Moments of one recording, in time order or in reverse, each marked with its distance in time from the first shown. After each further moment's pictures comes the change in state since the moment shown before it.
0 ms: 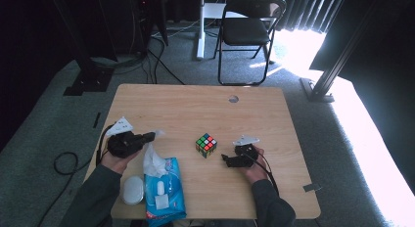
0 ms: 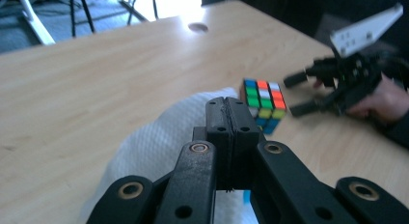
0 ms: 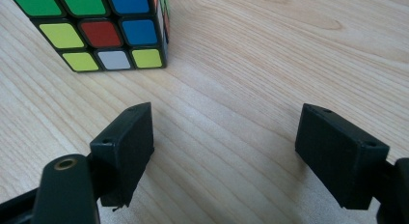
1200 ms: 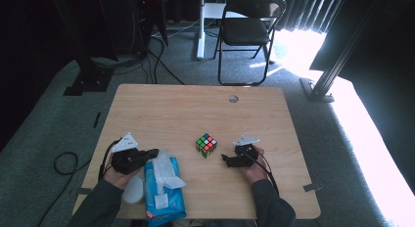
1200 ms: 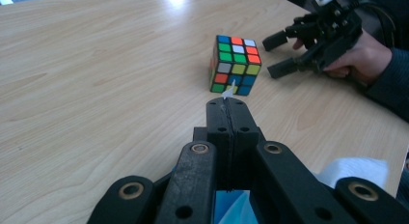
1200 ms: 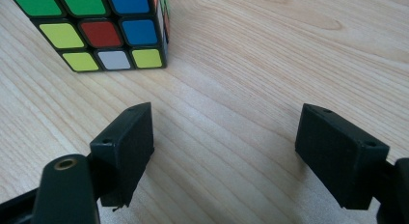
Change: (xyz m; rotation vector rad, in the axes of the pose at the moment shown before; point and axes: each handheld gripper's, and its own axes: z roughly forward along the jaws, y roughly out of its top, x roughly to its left) left arm -0.018 -0.030 -0.001 0.040 -0.031 0.001; right arm 0.000 0.000 0.000 -0.001 0.000 -0.001
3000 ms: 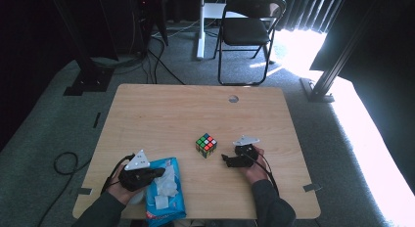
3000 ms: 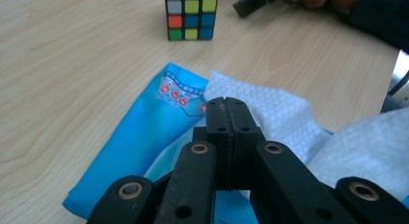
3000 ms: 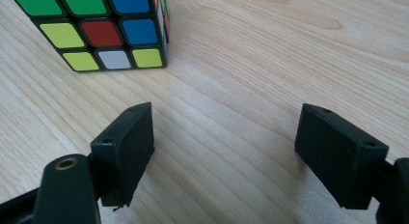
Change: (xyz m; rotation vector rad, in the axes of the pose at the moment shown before) left arm -0.036 -0.025 0.009 0.137 -0.057 0.130; right arm 0.000 0.000 -0.001 0.001 -0.002 0.001
